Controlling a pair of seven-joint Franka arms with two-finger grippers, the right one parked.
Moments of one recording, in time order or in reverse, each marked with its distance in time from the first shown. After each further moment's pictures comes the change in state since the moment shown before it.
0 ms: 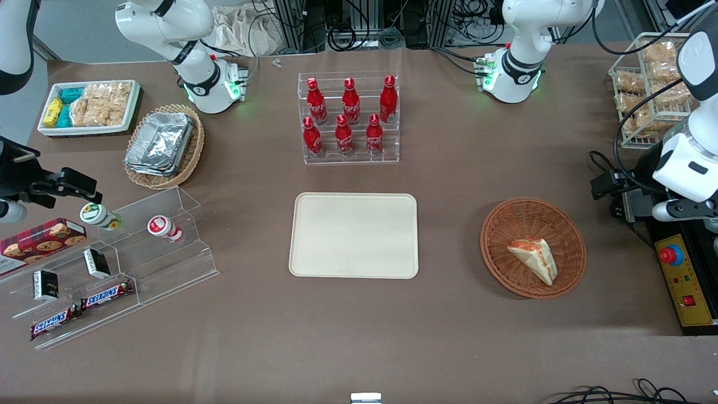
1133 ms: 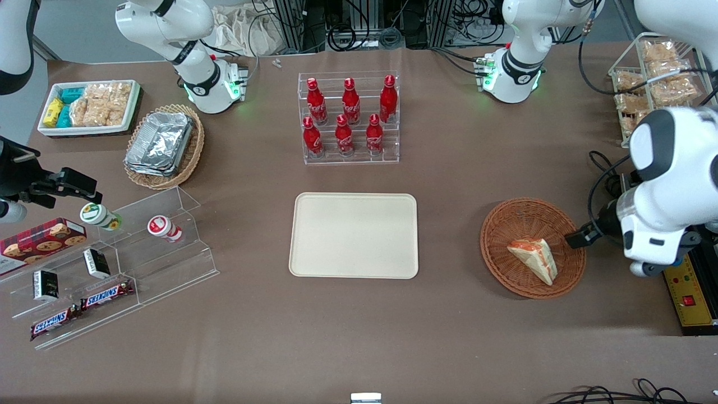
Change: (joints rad) arm -0.008 0.243 -0.003 -0.014 0.033 0.167 -0.530
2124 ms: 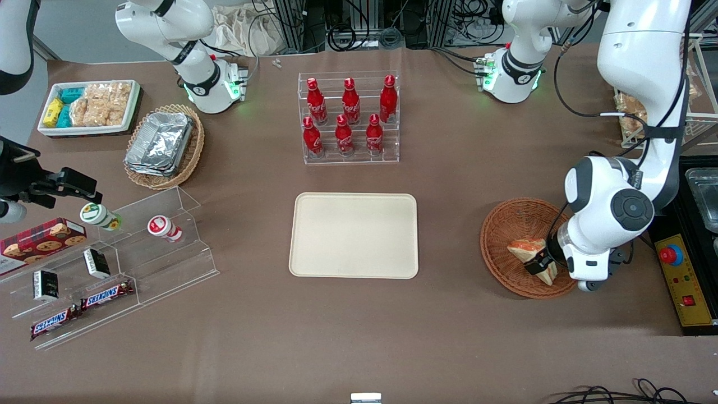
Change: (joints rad) arm -0.039 0.112 -0.003 -0.205 0.001 0.405 -0.170
